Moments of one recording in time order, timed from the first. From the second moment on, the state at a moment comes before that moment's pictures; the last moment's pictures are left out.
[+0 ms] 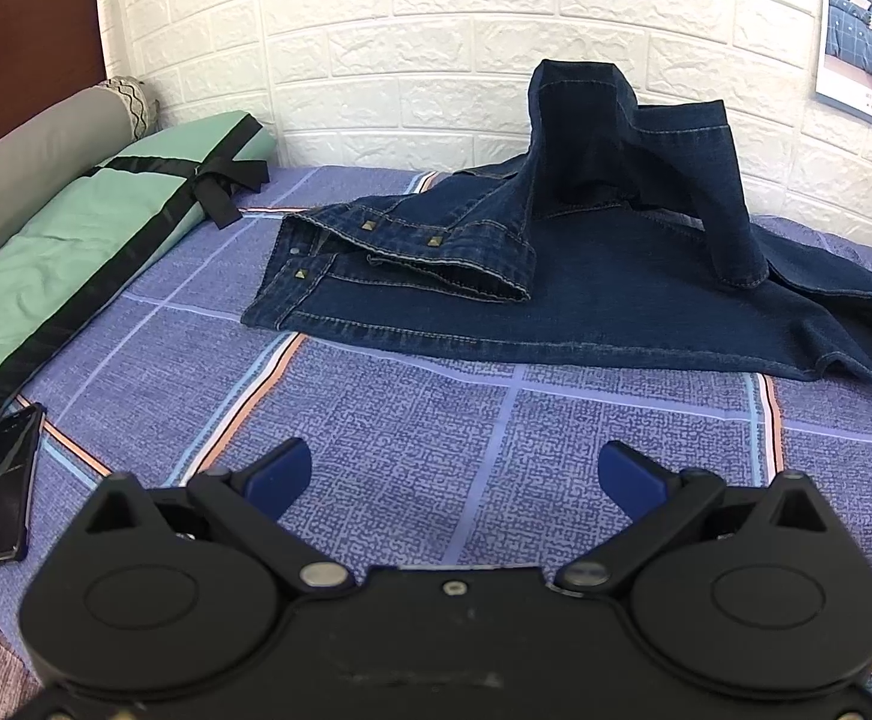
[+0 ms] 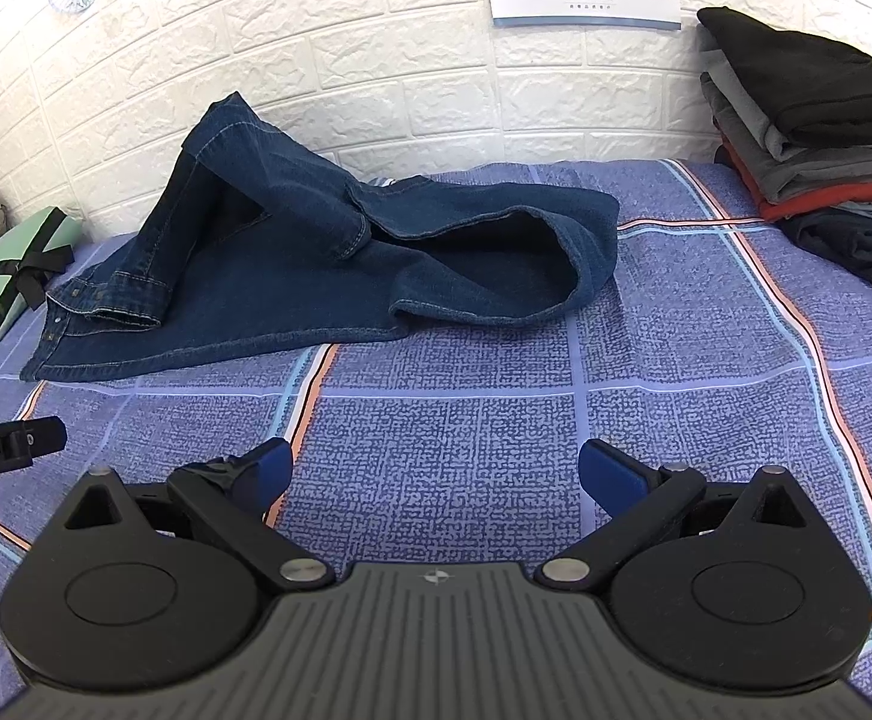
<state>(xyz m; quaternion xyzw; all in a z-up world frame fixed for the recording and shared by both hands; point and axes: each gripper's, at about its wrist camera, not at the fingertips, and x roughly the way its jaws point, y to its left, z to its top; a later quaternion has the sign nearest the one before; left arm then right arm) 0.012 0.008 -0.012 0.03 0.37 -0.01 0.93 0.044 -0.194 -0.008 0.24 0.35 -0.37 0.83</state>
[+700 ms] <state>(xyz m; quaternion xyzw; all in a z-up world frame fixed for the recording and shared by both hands) 0.019 0.011 -0.015 0.03 0.37 -0.01 0.93 0.051 -0.193 -0.015 0.24 0.35 -0.36 0.83</state>
